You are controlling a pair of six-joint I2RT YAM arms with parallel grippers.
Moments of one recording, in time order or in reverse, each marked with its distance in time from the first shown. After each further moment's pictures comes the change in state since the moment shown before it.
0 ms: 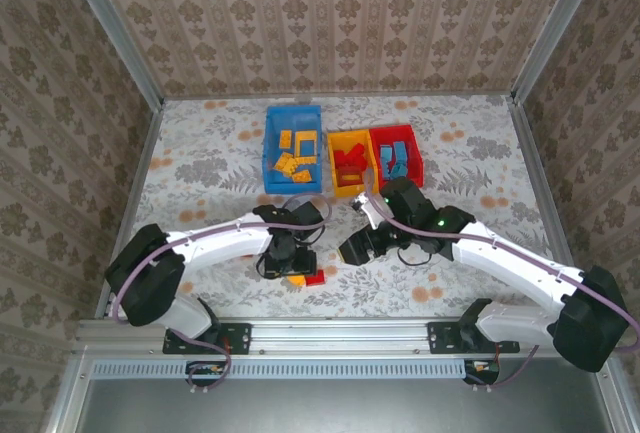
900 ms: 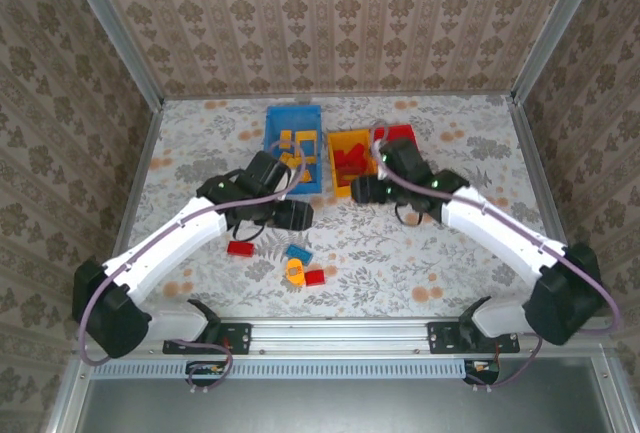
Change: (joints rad) left arm 0.230 -0.240 0.175 0.003 0.045 0.472; right arm -0.104 0.170 0.240 -0.060 0.441 0.121
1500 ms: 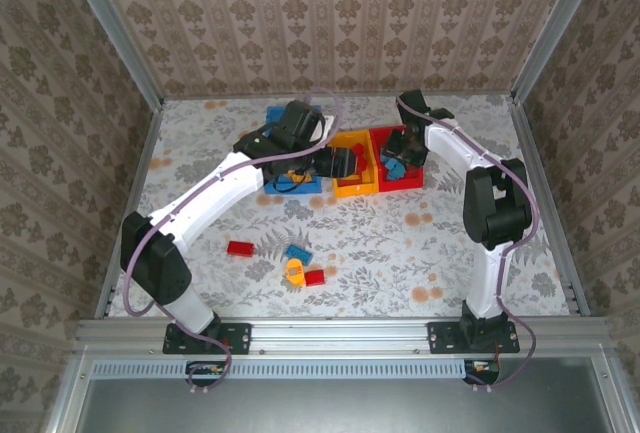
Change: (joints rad) left arm -0.013 0.361 0.454 0.202 0.093 0.006; right arm -0.375 0.660 0.568 -0.240 0.029 0.220
